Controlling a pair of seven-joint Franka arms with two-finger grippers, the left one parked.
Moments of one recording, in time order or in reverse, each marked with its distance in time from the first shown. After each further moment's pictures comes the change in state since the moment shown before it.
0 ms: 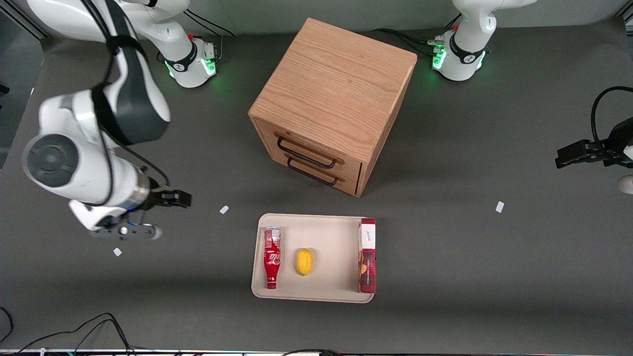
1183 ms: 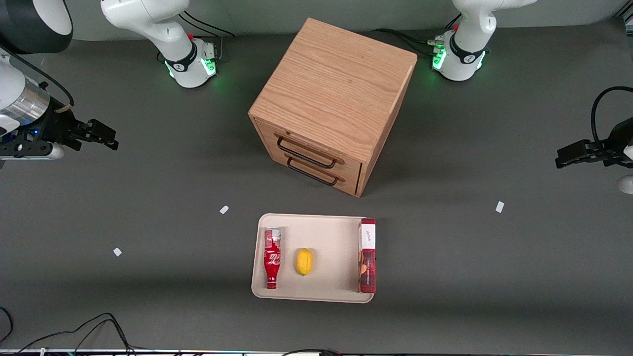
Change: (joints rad) arm 0.000 -0.539 -0.149 -0.555 -0.019 0.150 -0.123
